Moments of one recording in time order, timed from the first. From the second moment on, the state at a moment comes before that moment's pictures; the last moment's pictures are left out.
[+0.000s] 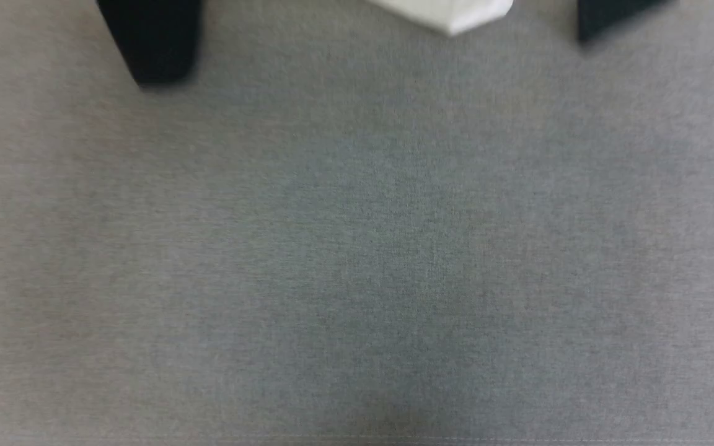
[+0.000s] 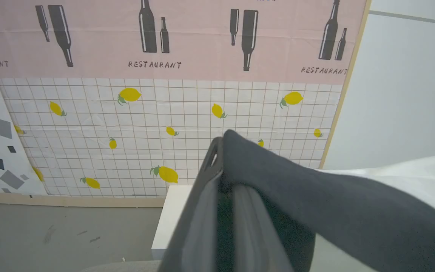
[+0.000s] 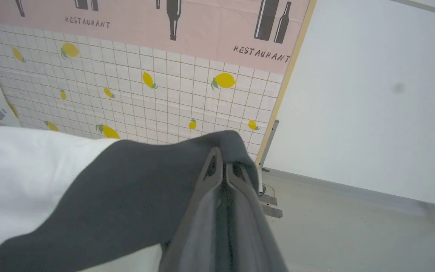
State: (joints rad) left arm -1.29 0.58 -0.40 0.16 -0.72 0.19 0.20; right arm -1.31 -0.15 -0.08 0.16 0.05 0.13 0.62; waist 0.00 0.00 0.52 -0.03
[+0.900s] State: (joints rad) left arm -1.25 0.55 -0.45 0.41 -0.68 0.09 0.04; right arm -1.34 -0.16 -0.13 0.44 0.06 0.13 0.35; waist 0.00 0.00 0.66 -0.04
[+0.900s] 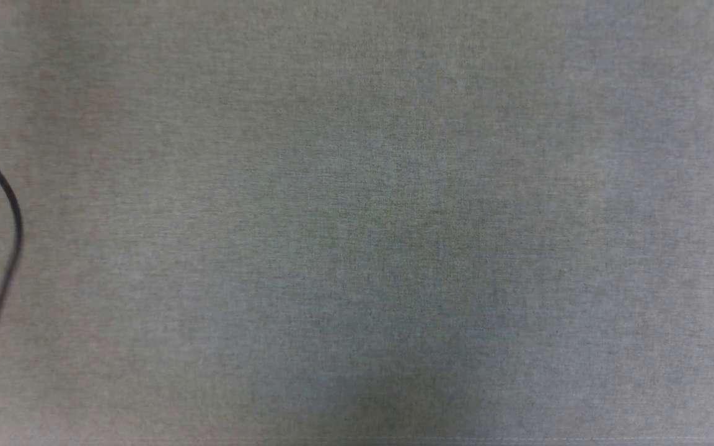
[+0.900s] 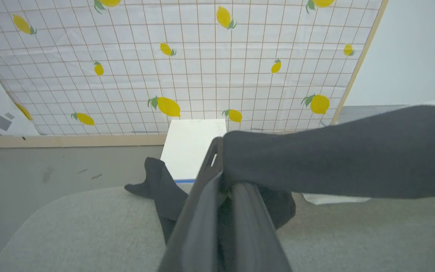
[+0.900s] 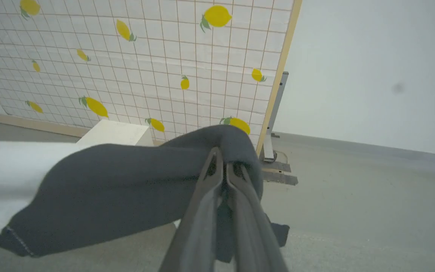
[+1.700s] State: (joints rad) left arm -0.29 0.65 -0.57 -0.07 -0.89 0.23 0.15; right arm -0.14 -0.05 -0.37 -0.30 0.25 0.13 0.61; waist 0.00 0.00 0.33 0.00
